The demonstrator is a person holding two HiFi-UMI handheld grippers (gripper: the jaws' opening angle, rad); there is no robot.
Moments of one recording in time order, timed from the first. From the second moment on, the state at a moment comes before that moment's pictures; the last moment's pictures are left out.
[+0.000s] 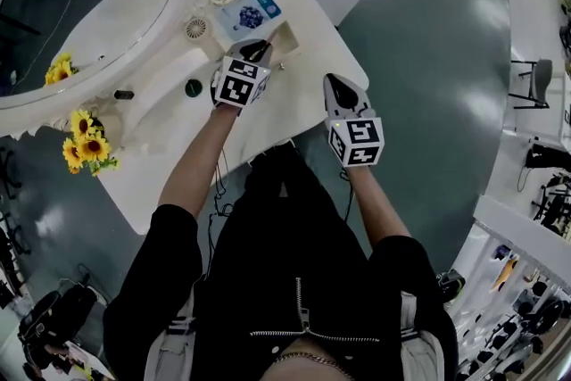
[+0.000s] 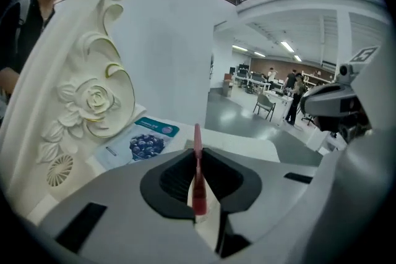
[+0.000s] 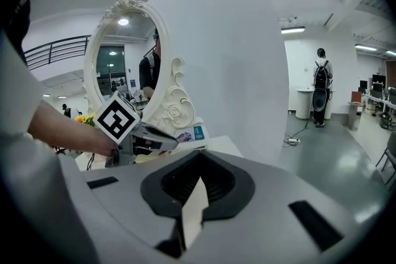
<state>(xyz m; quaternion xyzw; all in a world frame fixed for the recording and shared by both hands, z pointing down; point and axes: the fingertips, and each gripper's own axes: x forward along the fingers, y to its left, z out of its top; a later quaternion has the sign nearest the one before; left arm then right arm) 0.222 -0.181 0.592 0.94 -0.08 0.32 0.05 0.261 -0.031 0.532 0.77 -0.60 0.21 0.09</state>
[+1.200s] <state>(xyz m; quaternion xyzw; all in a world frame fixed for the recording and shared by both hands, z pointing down) 0.221 -0.187 0.601 0.94 -0.09 0.33 0.05 0.270 -0.045 0.524 0.76 -0.61 0.20 0.10</state>
